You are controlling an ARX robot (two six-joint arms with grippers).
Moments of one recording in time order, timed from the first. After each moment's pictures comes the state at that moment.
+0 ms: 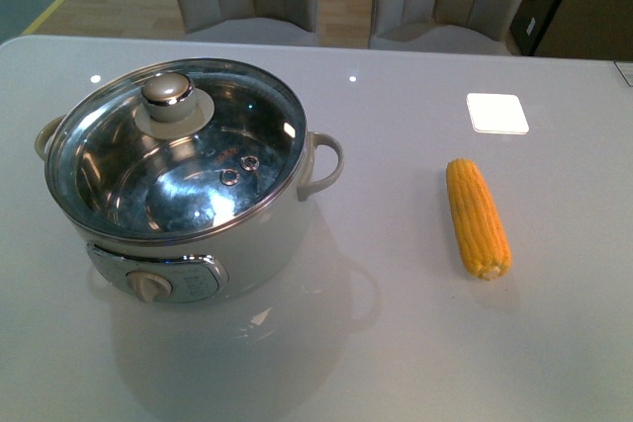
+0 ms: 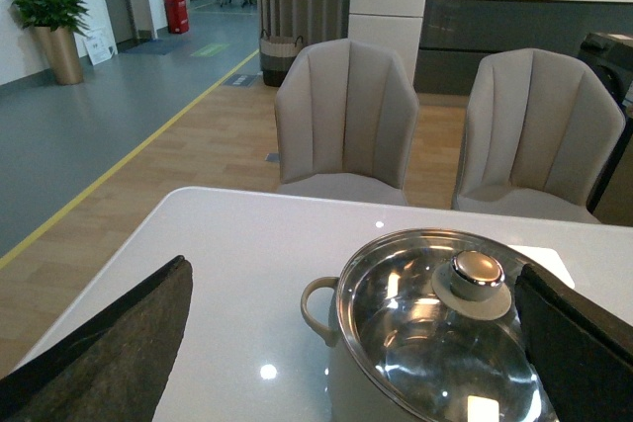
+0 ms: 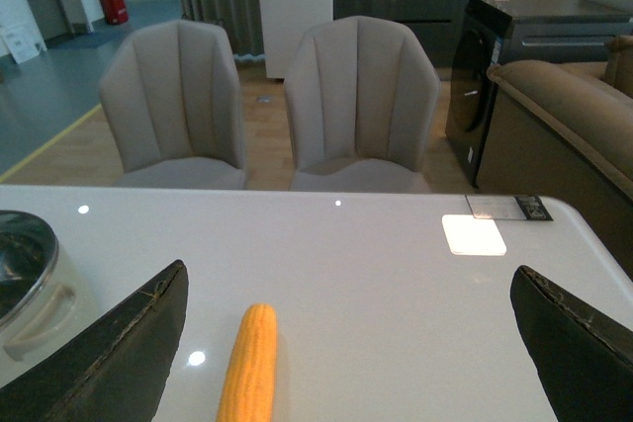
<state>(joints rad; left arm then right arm) 0.00 0.01 0.01 0.00 0.00 0.00 0.00 0.01 0.02 0.00 0.00 0.00</state>
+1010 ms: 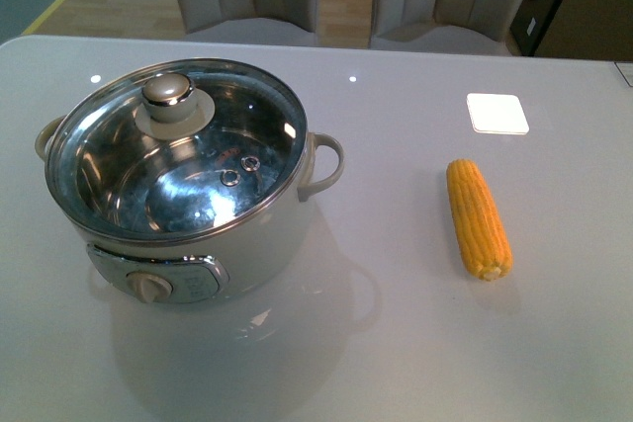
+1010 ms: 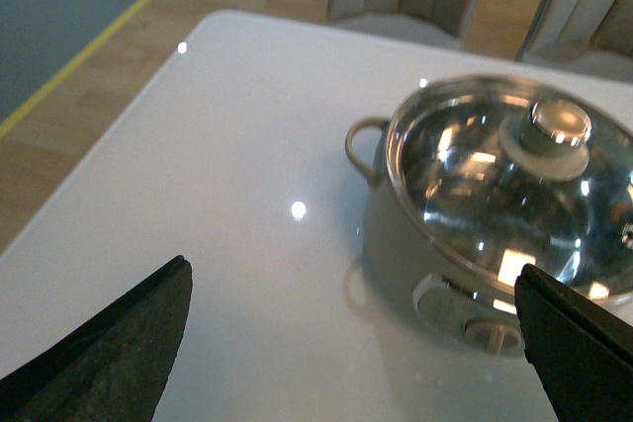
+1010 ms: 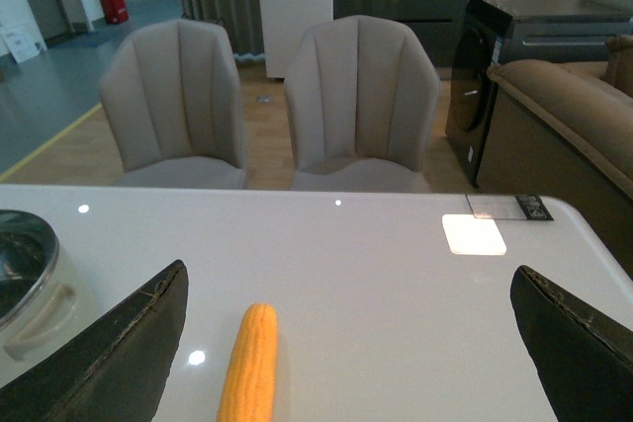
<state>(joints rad) -0.08 0.30 0.15 -0.26 -0.15 -0.13 0.00 0.01 0.02 0.00 0.00 0.00</state>
